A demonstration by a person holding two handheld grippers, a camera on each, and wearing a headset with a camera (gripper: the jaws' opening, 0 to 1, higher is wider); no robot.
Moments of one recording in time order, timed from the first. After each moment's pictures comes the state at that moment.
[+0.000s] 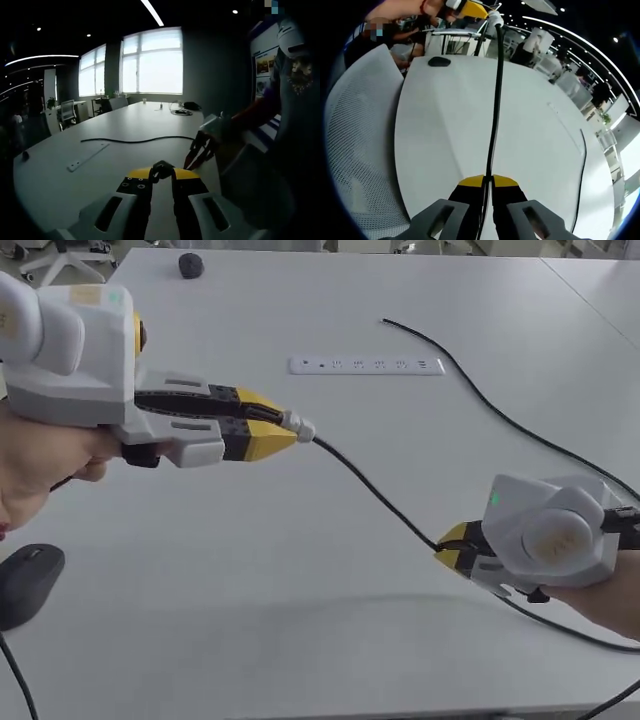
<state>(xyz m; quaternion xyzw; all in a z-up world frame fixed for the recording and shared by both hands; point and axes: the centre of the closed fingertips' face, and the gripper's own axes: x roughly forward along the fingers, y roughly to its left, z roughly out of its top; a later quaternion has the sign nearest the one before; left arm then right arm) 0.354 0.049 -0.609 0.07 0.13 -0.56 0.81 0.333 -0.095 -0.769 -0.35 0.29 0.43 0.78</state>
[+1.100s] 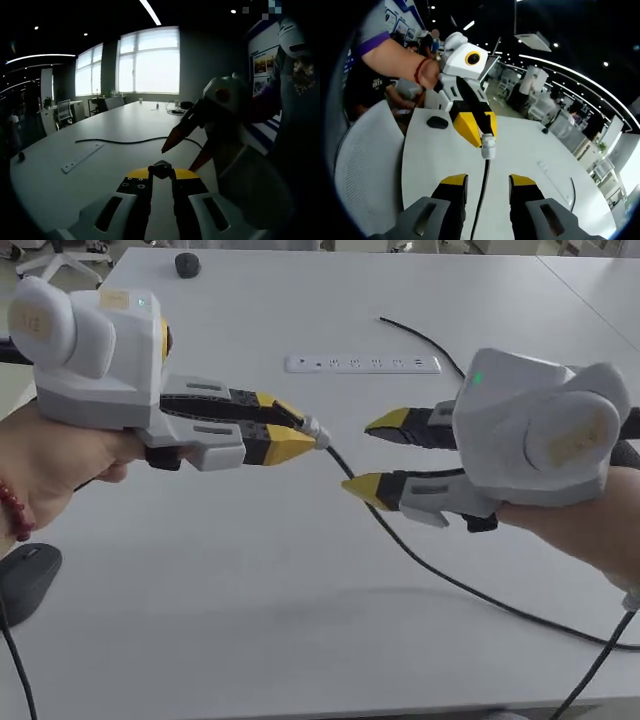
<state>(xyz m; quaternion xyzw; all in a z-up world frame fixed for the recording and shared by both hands) 0.355 0.032 -0.616 0.07 0.13 -0.58 0.80 0.343 0.008 -0.633 -0.29 0.12 0.48 0.82</state>
